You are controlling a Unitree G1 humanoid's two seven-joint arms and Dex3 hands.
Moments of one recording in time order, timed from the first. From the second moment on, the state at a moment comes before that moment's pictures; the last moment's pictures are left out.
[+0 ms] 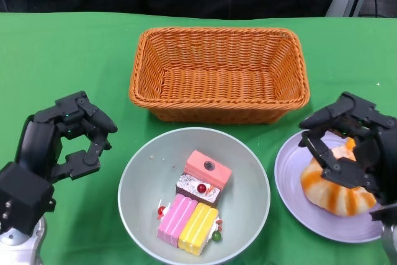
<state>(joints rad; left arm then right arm) -0.29 0.16 0.12 0.65 -0.03 -0.74 -0.15 -0.13 -0.10 0.01 0.24 0.14 -0.59 0.18</state>
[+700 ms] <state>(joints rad) -0.23 0.19 0.09 0.60 0.02 -0.80 -0.16 -0.18 -0.05 0.02 0.26 0.14 -0.55 0.29</state>
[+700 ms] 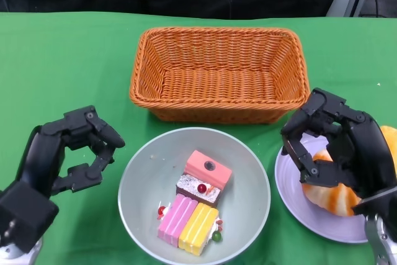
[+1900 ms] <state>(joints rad) -0.32 0.67 -0.24 0.65 1.43 -1.22 1.19 -0.19 0.00 0.00 0.26 0.12 -0.52 0.19</state>
